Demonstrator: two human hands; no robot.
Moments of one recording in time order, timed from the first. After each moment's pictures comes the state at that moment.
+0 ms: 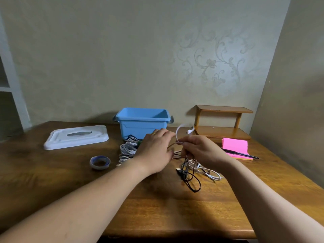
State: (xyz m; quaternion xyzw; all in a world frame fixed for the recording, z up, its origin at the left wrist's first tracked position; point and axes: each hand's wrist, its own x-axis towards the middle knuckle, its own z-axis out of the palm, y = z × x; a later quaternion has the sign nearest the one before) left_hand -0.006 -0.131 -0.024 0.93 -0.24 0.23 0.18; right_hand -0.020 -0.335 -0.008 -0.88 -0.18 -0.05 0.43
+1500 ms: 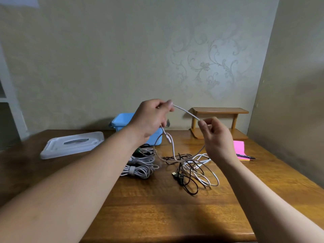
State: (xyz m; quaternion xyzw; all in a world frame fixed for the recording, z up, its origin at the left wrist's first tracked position) left_hand -0.001 -0.141 0.075 0.76 -0.21 0.16 0.60; right_hand -0.012 -0.359 0.003 -0.78 -0.07 -0.36 0.50
